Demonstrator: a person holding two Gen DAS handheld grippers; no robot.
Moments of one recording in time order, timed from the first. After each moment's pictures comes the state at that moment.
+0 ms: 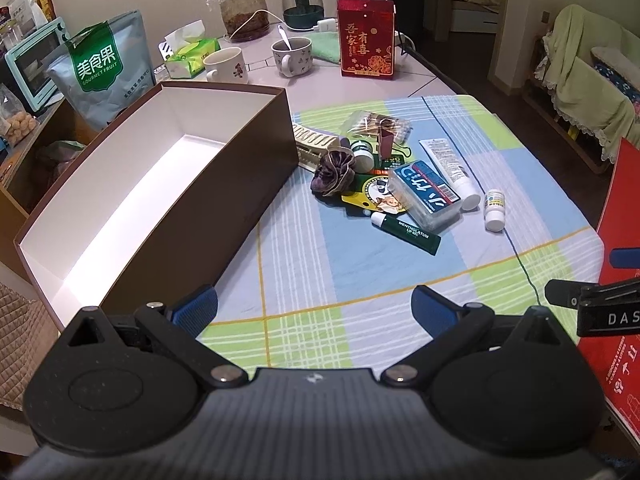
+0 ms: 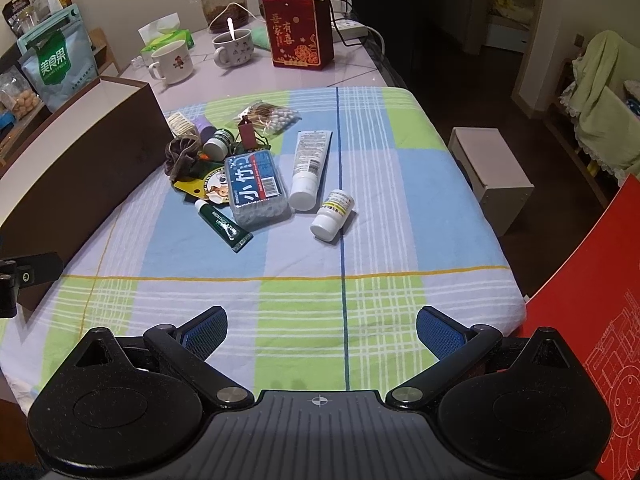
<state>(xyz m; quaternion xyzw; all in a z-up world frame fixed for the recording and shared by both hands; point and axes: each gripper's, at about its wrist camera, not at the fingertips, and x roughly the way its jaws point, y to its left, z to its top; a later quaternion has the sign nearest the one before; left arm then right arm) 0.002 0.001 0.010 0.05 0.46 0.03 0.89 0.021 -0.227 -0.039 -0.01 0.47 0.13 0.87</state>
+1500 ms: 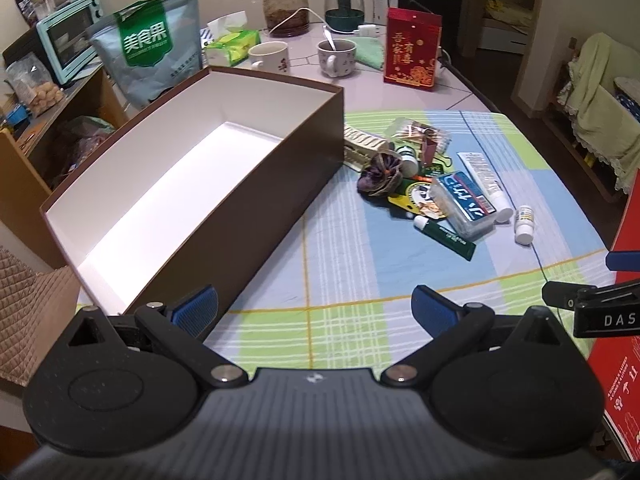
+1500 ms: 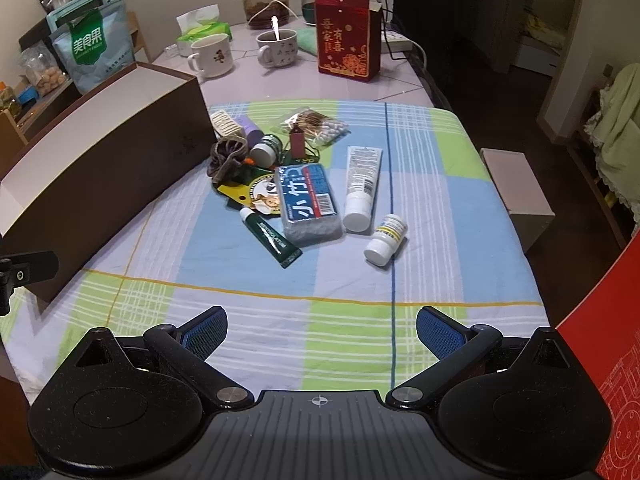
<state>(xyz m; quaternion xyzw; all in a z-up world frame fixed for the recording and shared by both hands) -0.014 0.048 0.017 0.01 0.45 0.07 0.89 0.029 -0.178 -0.031 -0.05 0.47 0.16 0.87</state>
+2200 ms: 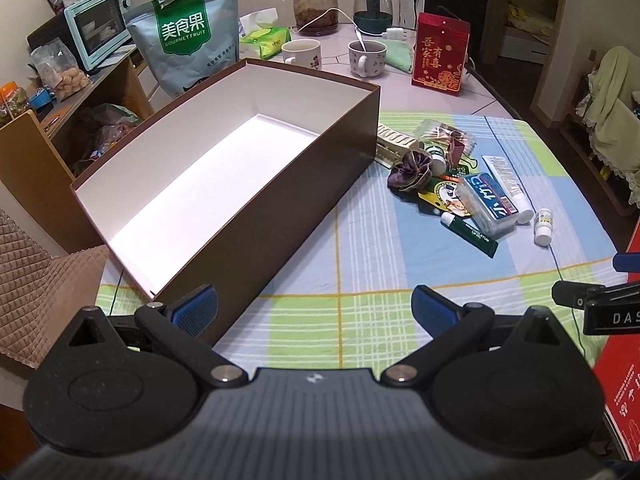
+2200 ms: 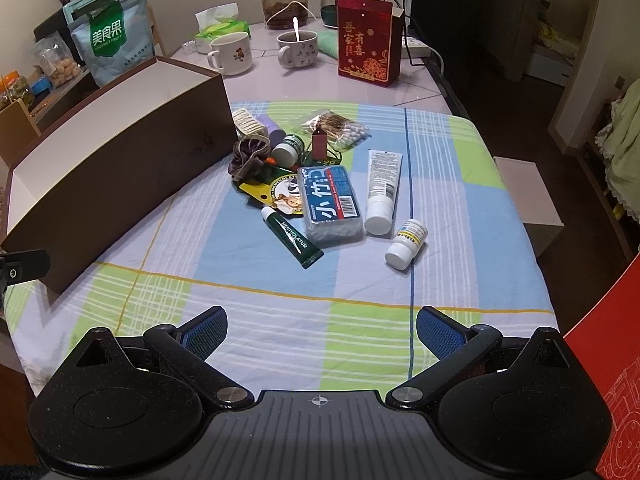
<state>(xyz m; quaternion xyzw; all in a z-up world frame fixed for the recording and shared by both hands) -0.034 0.067 0.021 0.00 0.45 0.09 0.89 0.023 -0.165 -0.030 -0.06 0.46 0.18 0.87</state>
